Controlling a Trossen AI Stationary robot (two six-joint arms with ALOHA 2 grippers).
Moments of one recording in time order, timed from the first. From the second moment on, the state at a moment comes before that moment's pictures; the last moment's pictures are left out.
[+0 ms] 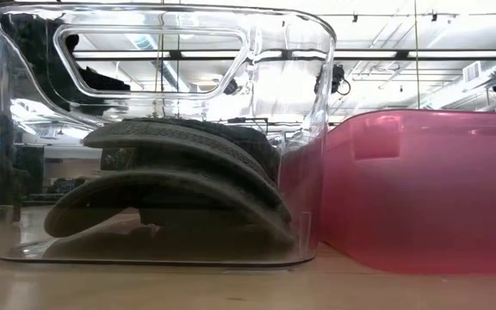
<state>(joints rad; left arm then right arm) 0.04 0.12 0.01 0.11 -0.05 0.16 0.23 1.45 1.43 -0.36 0.24 0.08</state>
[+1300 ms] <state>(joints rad) -0.17 0.29 0.09 1.01 0.43 -0.36 -0.03 0.74 0.54 0.39 0.01 0.01</state>
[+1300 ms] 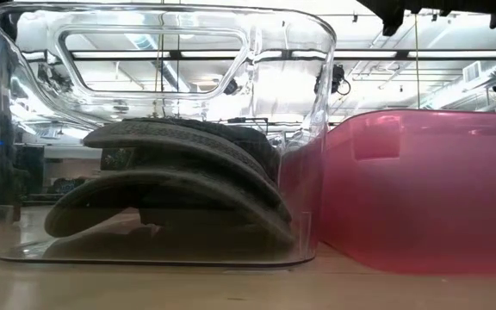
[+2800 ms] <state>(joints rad) -0.92 1.27 0.90 -0.55 -0.34 -0.59 -0.02 0.74 0.54 0.39 -0.07 0.06</state>
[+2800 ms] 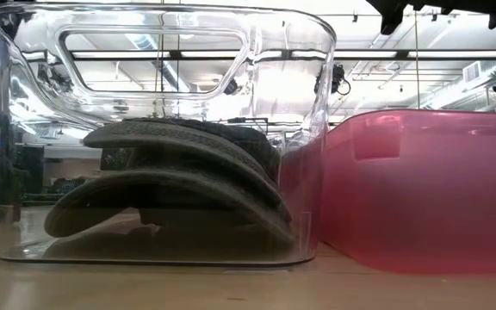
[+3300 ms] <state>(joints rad) -0.98 1.30 0.90 -0.81 -0.31 -1.27 -0.02 0.74 0.54 0.32 -0.11 0.13</state>
